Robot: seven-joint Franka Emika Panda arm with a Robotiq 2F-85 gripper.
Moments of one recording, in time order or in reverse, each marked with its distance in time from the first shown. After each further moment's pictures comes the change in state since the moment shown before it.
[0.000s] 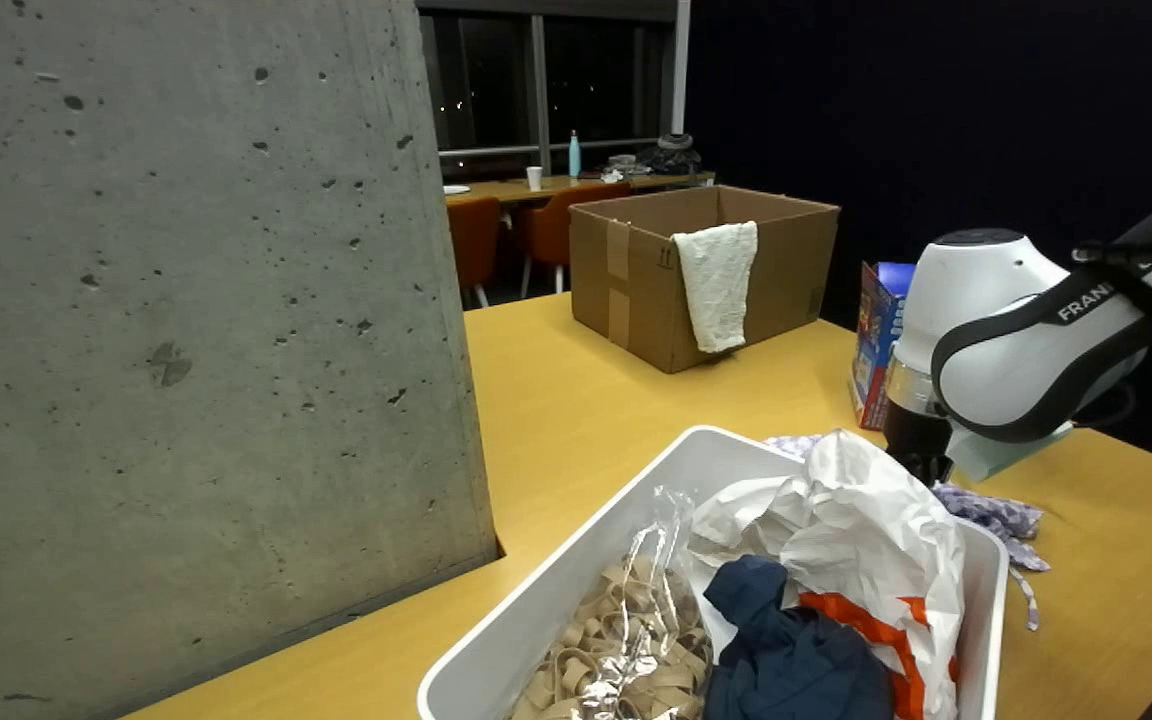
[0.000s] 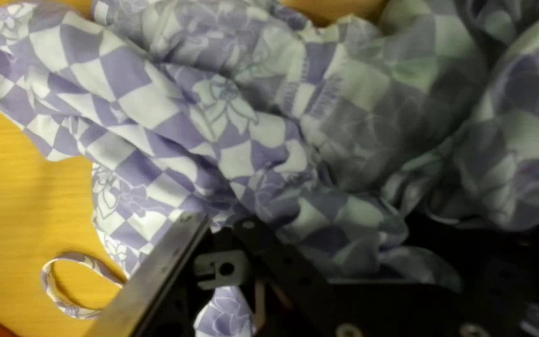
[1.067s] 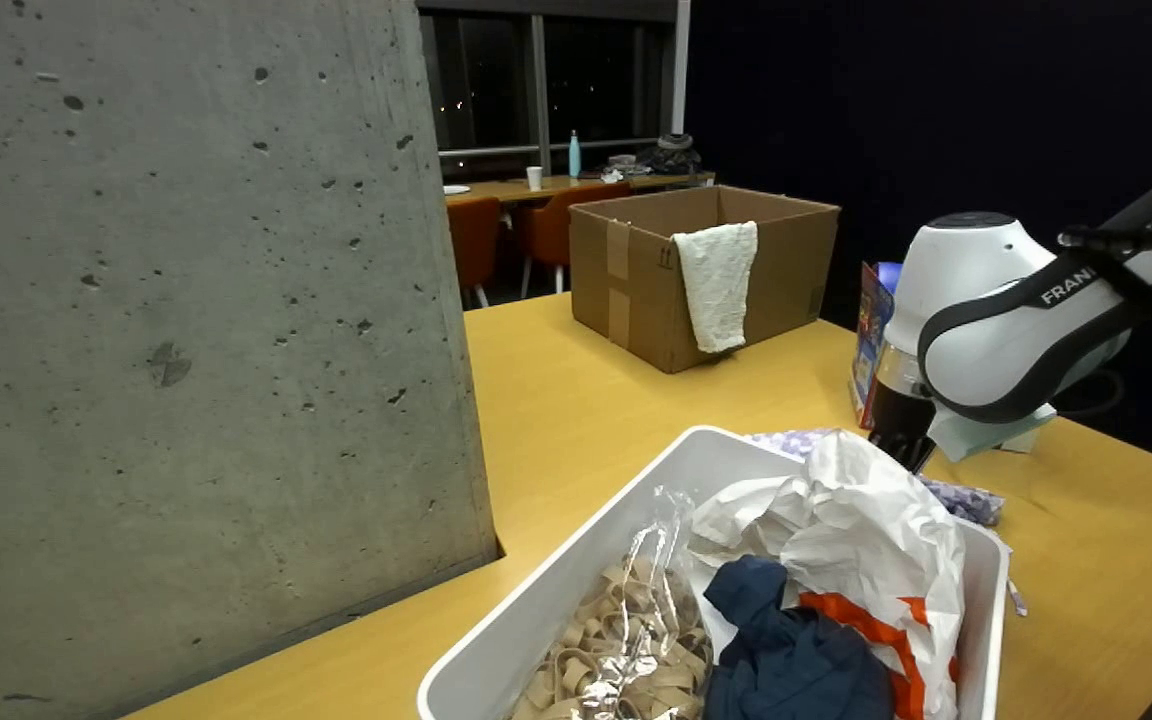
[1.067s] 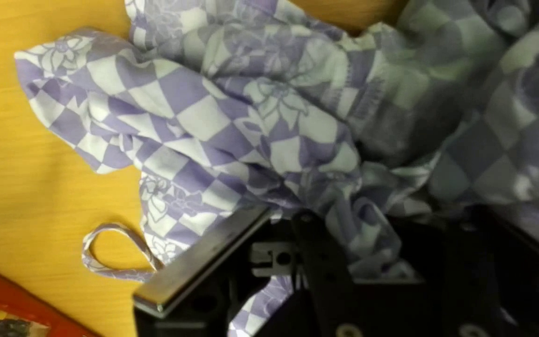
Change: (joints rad) arm 0.012 0.009 -0.011 0.056 0.014 -0.006 0.033
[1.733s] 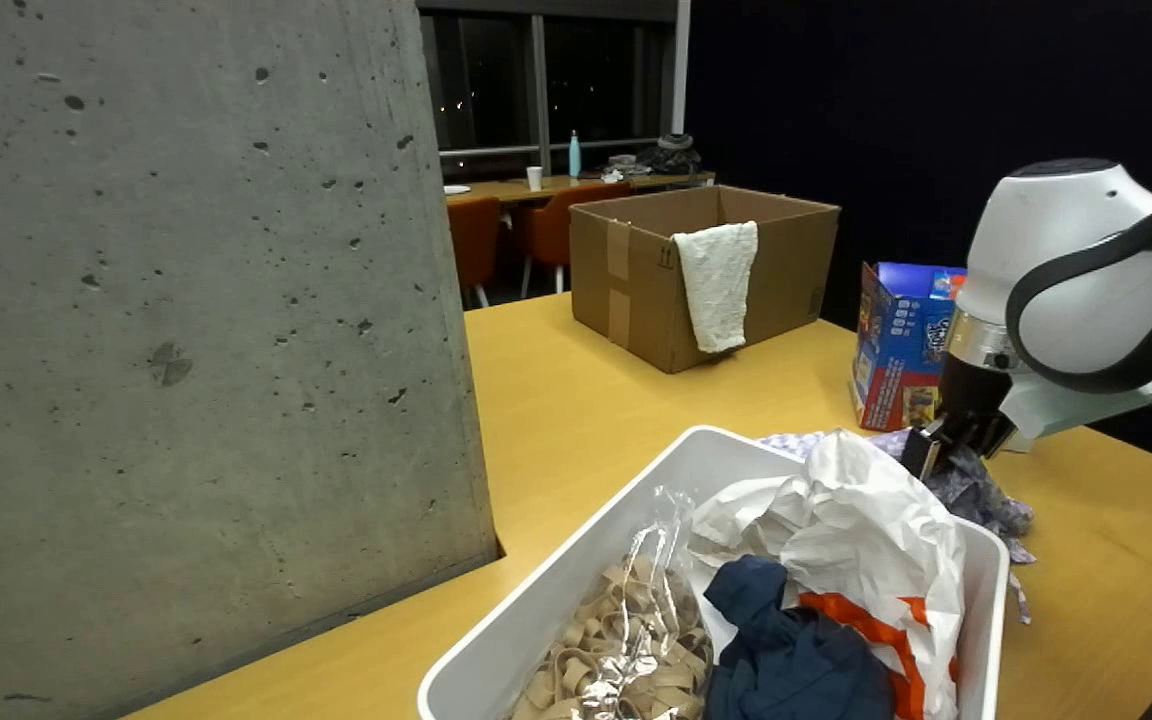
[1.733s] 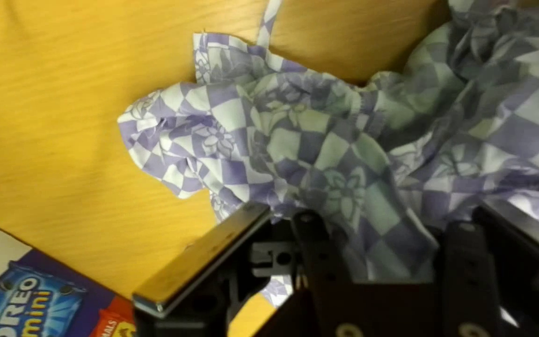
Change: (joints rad) arm 0.028 -0.224 -0.069 -0.284 0.001 0.051 0.100
